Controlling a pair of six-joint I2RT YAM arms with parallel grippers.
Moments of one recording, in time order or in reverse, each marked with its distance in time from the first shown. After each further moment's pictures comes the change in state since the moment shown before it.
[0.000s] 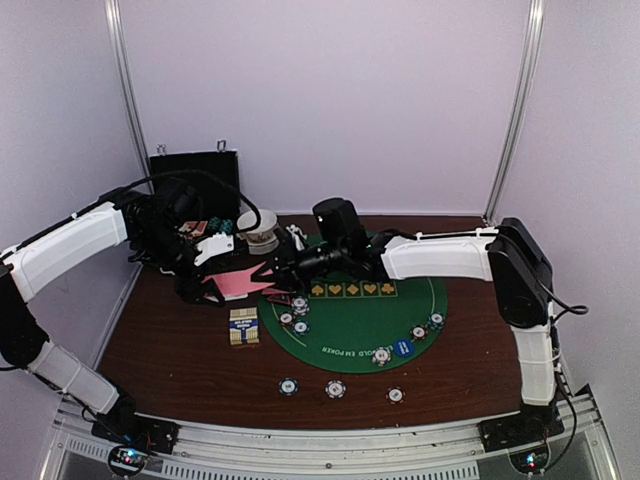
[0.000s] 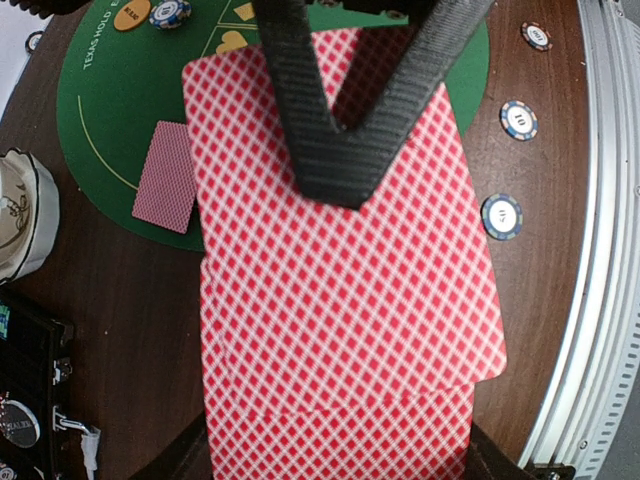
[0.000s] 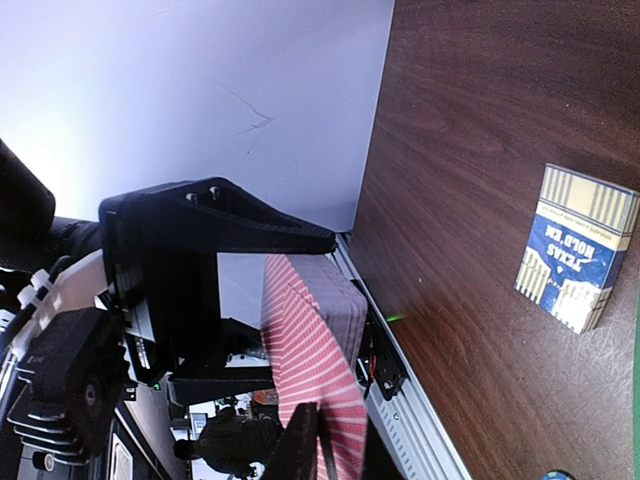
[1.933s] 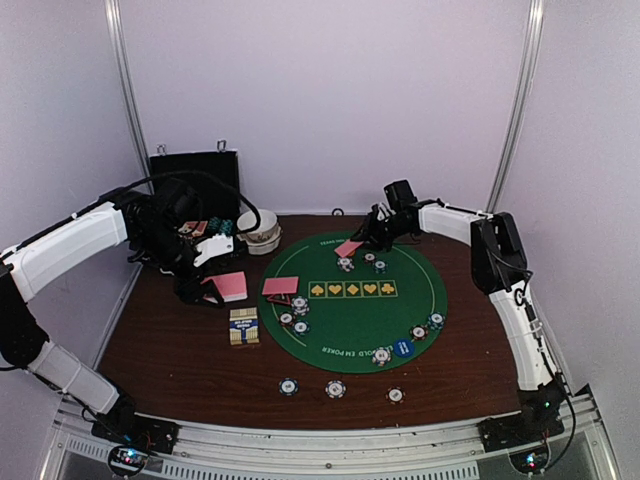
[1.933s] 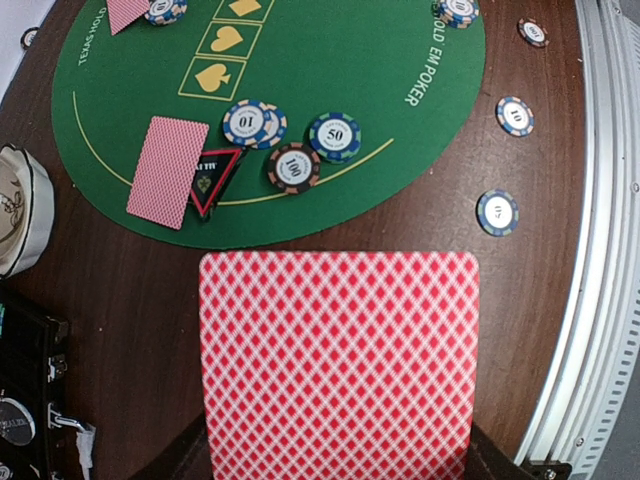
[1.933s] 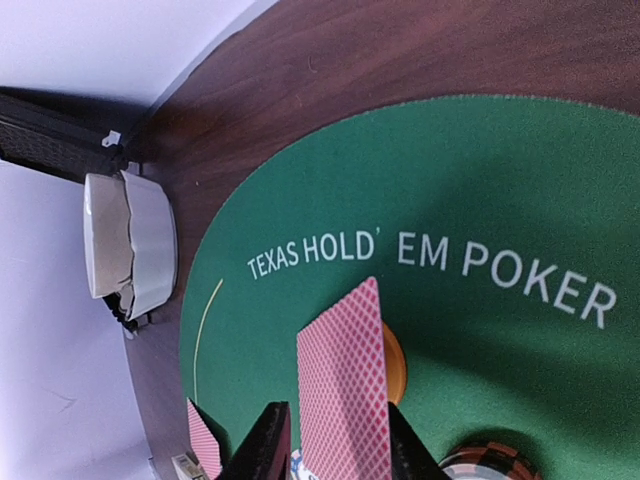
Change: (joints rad) left arm 0.000 0.000 0.000 -0.013 0.001 0.000; right arm -0.520 0.425 0.535 -0.563 0.233 -0.428
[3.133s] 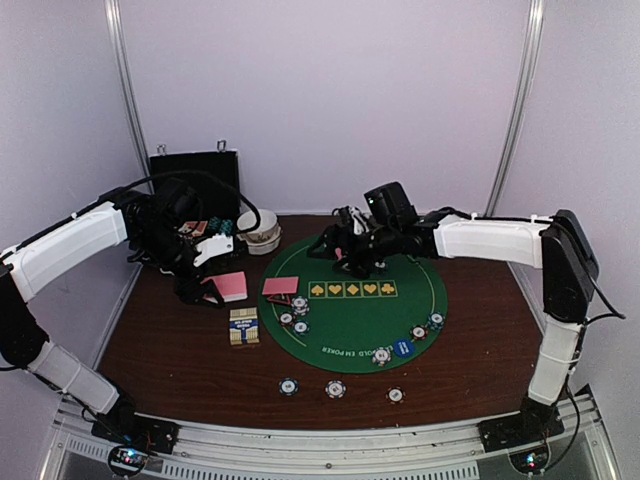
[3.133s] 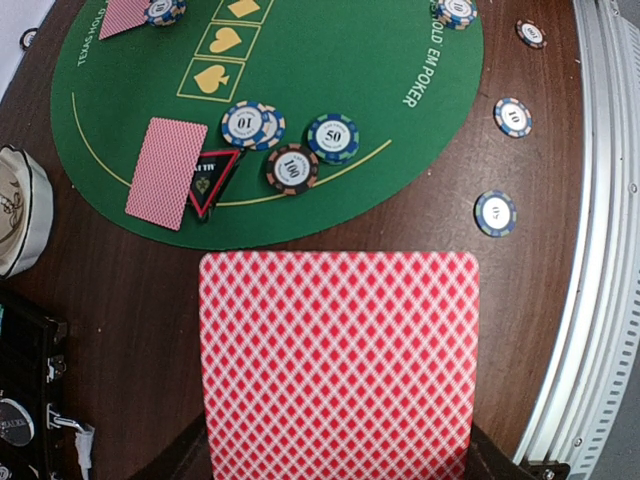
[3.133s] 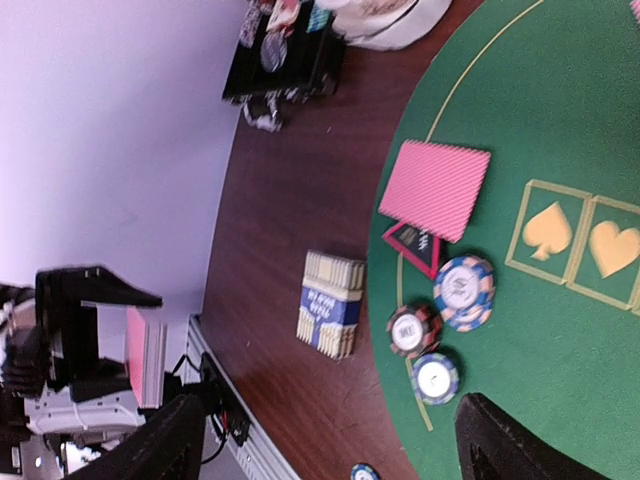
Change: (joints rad) left arm 0.000 0.000 0.002 -0.004 0.005 -0.001; right arm 0.320 -0.671 -0.711 0.225 0.063 0.042
